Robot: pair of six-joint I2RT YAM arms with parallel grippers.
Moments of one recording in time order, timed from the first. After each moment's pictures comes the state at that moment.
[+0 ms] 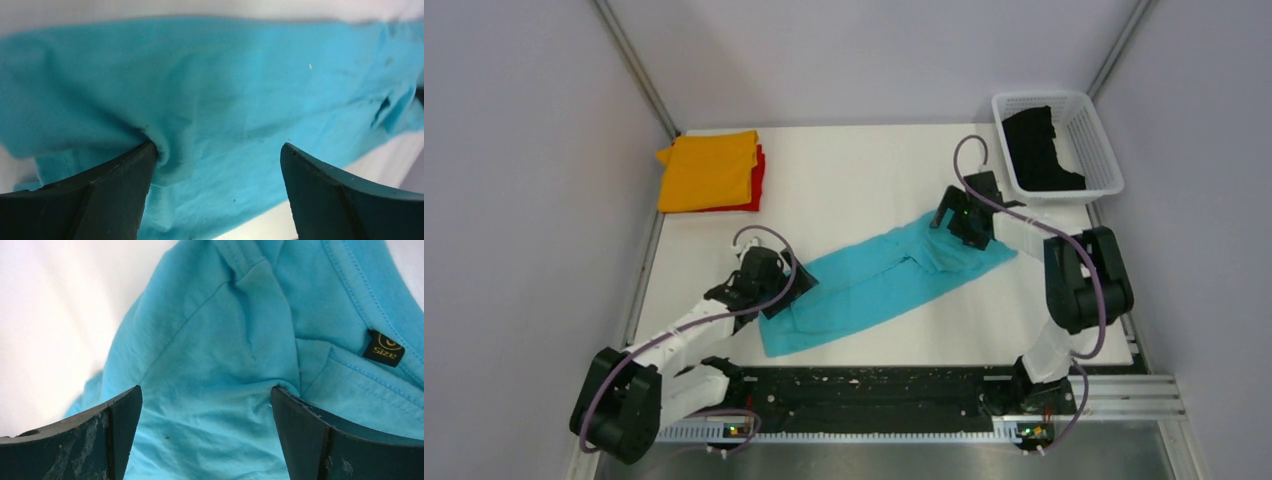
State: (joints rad) left arm -0.38 1.08 0.43 -0.20 0.01 -0.95; right arm 0.25 1.66 0.94 -0.25 0.01 0.68
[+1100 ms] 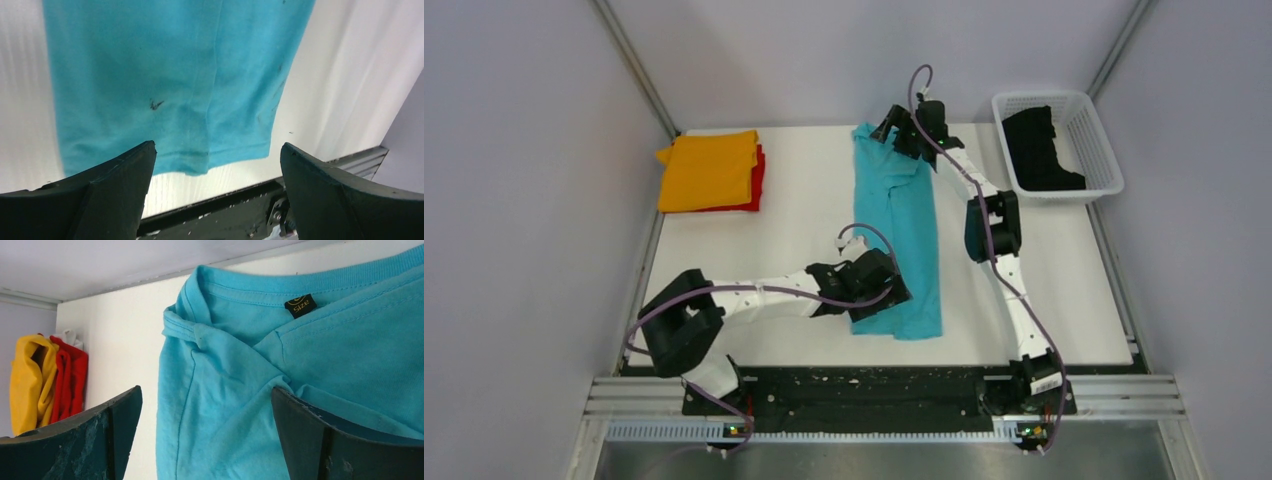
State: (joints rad) left arm -1.05 1.60 0.94 -0.26 -0.17 -1.33; right arm 0.29 2.78 2.52 -0.19 -0.30 0.68
